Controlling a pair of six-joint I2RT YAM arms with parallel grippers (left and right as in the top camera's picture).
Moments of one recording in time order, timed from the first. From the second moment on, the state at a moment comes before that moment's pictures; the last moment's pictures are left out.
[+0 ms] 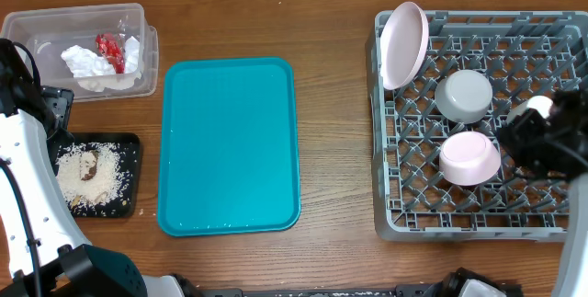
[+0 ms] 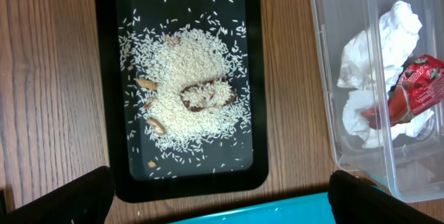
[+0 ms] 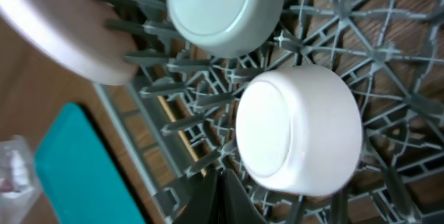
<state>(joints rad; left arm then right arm) 0.52 1.59 1.58 -1.21 -0.25 -0.96 -0.44 1.25 1.19 -1.10 -0.39 0.35</state>
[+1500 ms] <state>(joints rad) 0.52 1.59 1.58 -1.21 -0.25 -0.96 -0.13 0.95 1.29 -1.39 -0.50 0.25</state>
